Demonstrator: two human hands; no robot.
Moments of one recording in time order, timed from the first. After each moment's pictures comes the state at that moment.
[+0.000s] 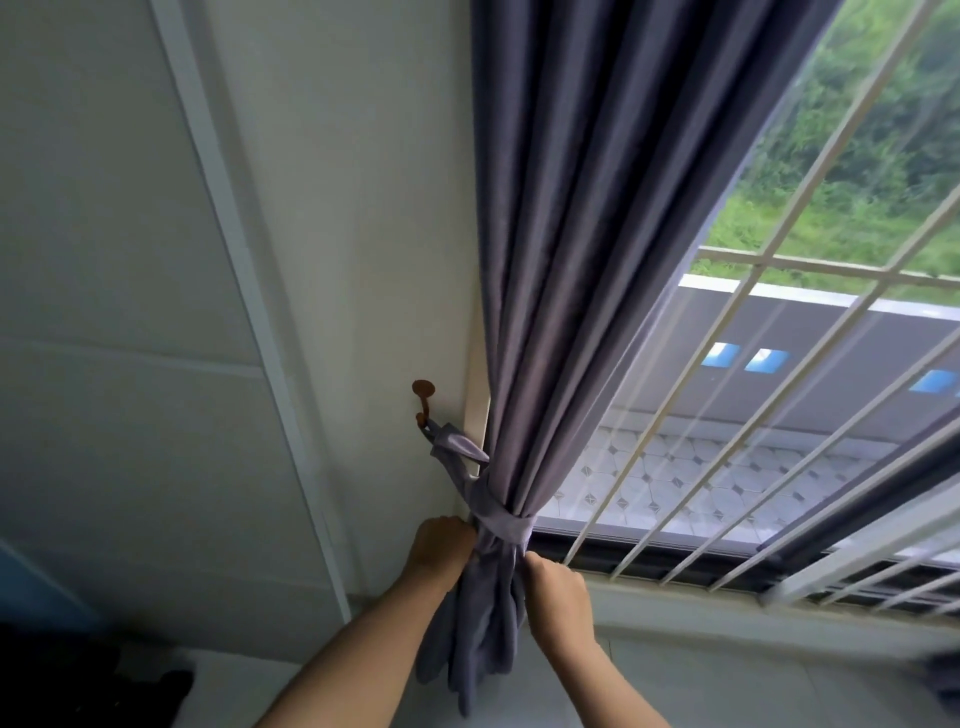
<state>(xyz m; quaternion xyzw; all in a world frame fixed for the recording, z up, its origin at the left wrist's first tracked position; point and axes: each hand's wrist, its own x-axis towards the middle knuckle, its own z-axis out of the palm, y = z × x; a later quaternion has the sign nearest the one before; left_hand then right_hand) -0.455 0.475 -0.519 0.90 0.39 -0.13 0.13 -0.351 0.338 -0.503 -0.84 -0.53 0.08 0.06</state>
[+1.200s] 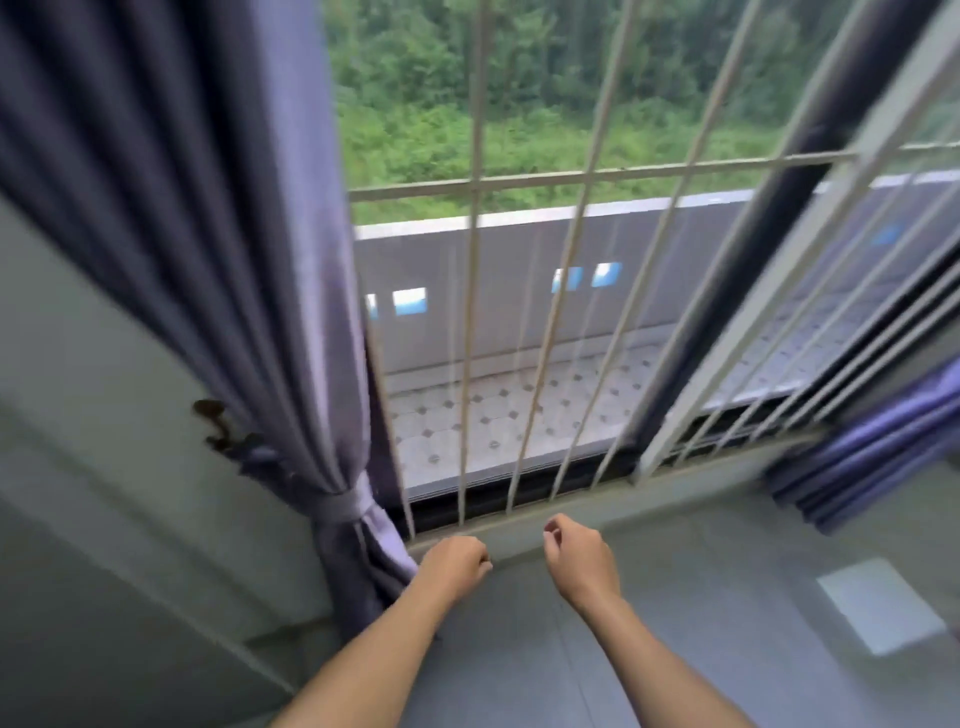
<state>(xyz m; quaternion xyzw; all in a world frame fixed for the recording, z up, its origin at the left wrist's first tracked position) -0.327 0.347 -0.534 0.94 0.20 -0.19 0.21 -0.221 0.199 -0.521 -0.94 -0.24 0.16 0.20</state>
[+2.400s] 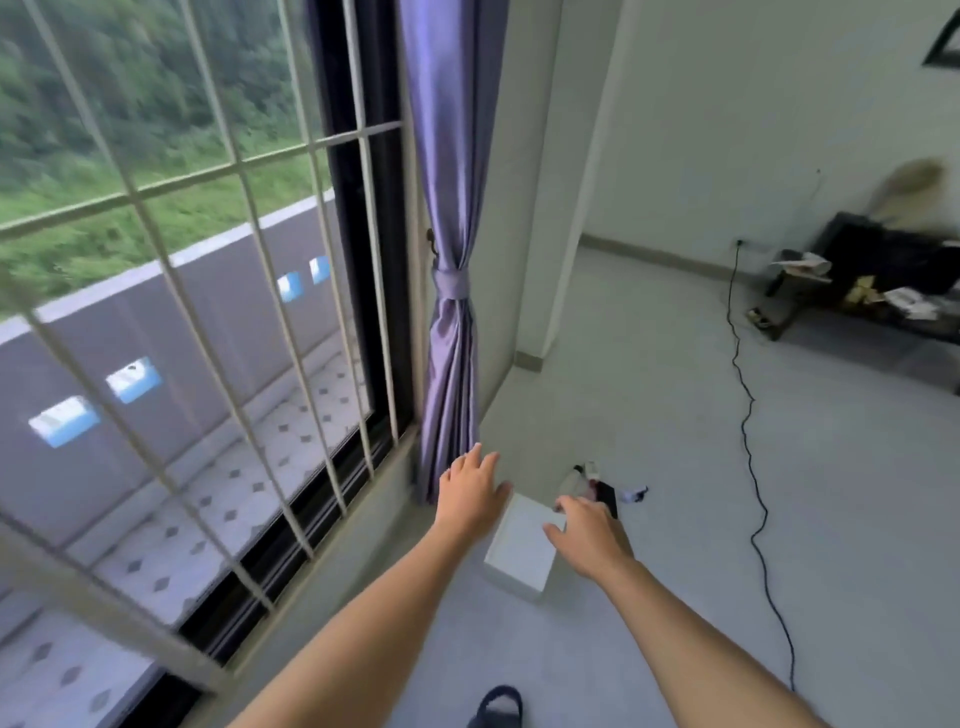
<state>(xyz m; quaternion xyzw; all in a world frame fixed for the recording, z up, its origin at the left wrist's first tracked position) 0.258 -0.203 -0.476 0.96 -0.14 -0.08 0.21 0.191 -0.369 -0.475 -0.98 0.11 0.11 0.15</state>
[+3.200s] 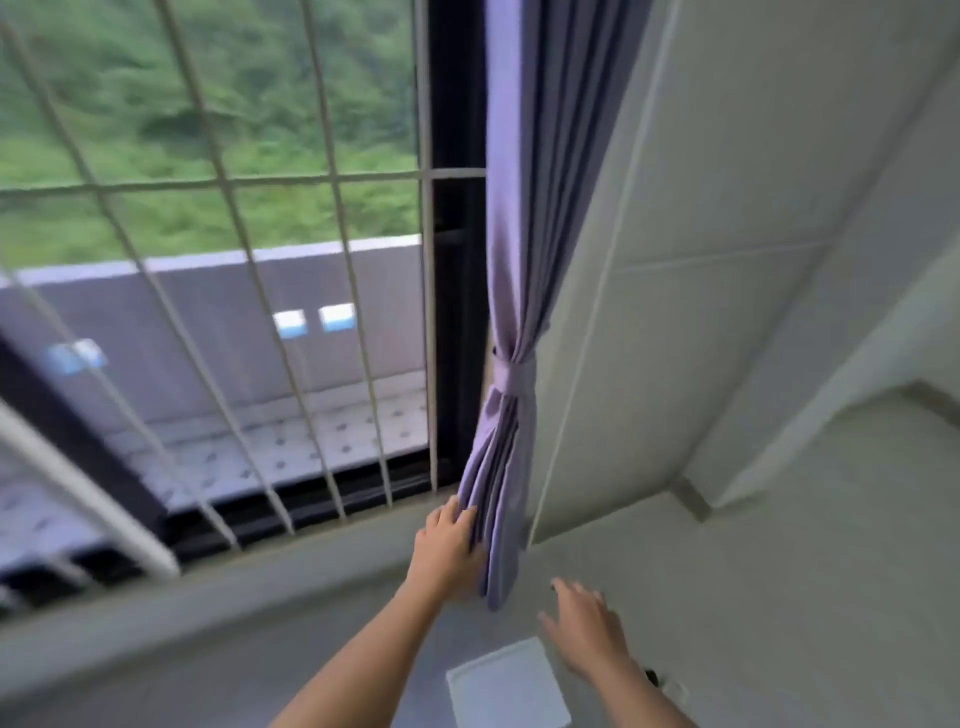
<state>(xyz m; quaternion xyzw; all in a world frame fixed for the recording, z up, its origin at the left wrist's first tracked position) 0.464 -0.361 -0.502 0.94 0.24 -0.05 0.22 0.525 -0.554 -0.525 -0.94 -0.23 0.23 0.05</state>
